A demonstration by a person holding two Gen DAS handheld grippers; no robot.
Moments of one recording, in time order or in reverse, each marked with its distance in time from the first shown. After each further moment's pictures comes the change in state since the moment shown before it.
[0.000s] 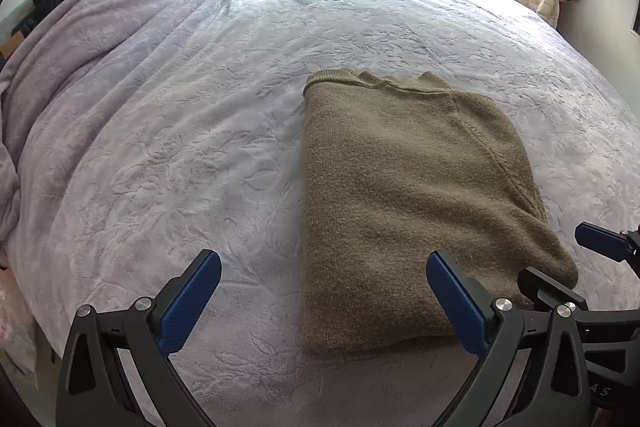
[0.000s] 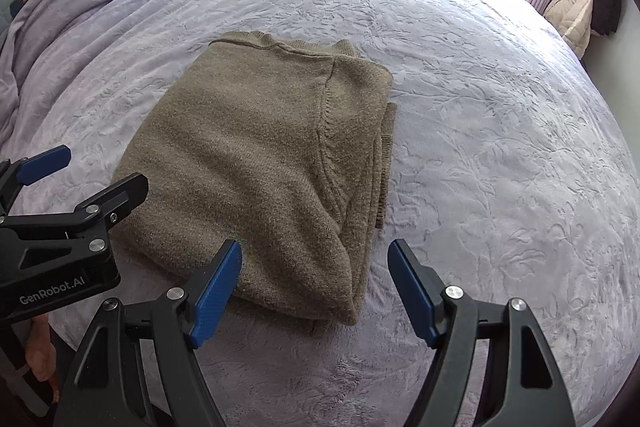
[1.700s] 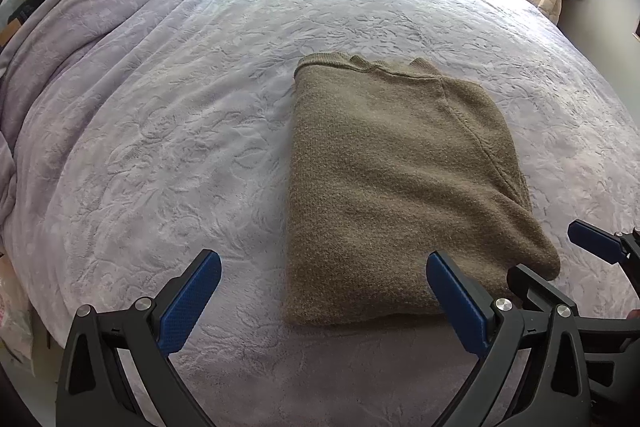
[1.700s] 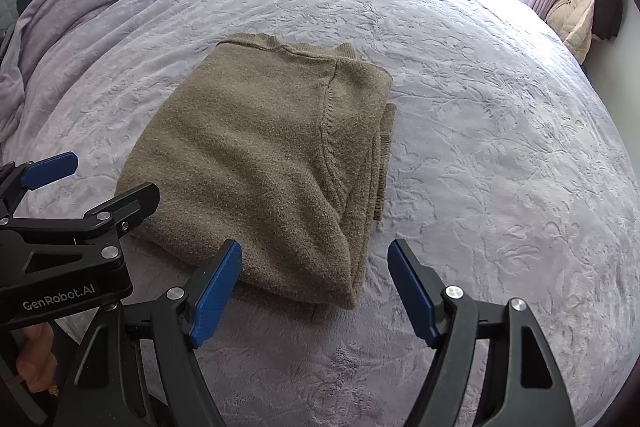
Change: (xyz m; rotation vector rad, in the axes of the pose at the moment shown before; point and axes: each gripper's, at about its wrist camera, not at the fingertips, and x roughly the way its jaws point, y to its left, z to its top) left arm -0.005 -0.004 -0.002 -0.025 0.073 -0.039; right arm -0.011 -0.002 -0.005 -0.016 -0.012 0.011
